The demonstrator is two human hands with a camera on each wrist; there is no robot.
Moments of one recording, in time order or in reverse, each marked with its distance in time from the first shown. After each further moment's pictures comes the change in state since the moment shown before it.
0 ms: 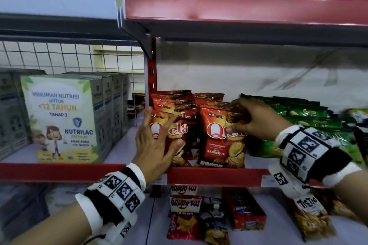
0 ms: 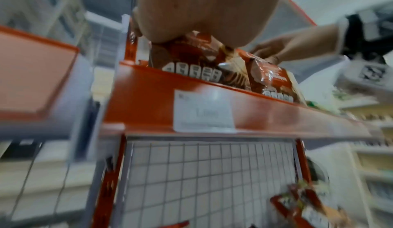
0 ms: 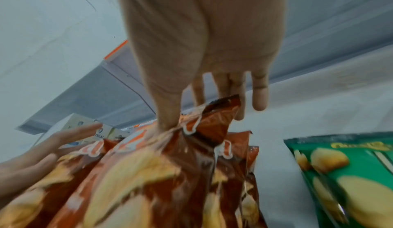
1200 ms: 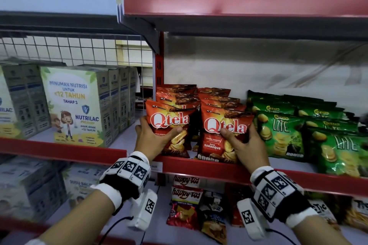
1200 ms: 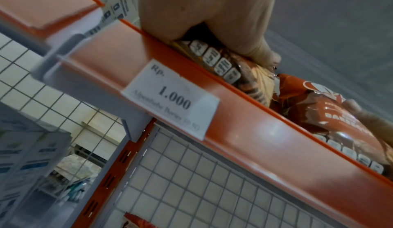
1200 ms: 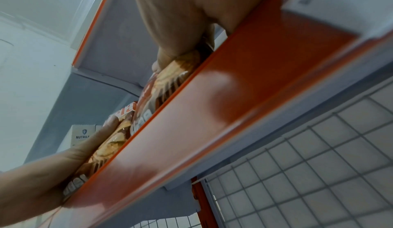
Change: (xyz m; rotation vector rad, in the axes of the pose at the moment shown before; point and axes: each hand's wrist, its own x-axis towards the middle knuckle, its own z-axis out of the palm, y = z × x) left_hand 0.012 -0.003 0.021 -0.433 0.161 -0.593; right_hand -0.025 0.015 0.101 0.812 0.392 0.194
